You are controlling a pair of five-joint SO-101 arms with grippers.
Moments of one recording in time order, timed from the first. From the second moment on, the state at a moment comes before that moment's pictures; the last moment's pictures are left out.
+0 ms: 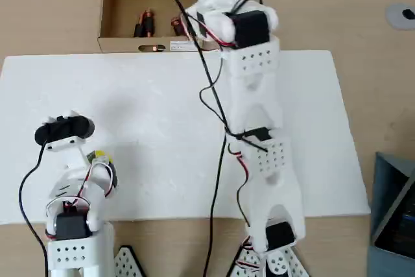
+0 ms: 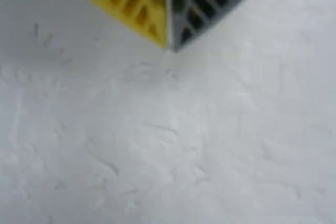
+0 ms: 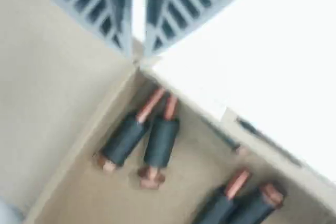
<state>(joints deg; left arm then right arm) -9.2 -104.0 95.3 59.8 -0.3 -21.0 46.6 -92.6 94.9 9.6</state>
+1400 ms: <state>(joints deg) -9.2 -104.0 95.3 59.8 -0.3 -4.2 -34.9 -7.8 90.2 6.6</state>
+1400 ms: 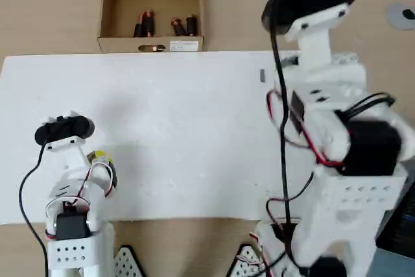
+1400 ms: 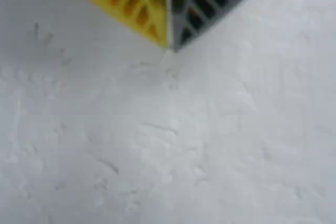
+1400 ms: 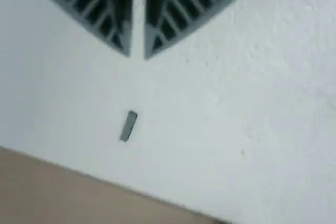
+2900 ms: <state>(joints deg) -9.2 -104.0 95.3 59.8 -0.3 -0.5 -103.4 96.7 55.7 6.6</state>
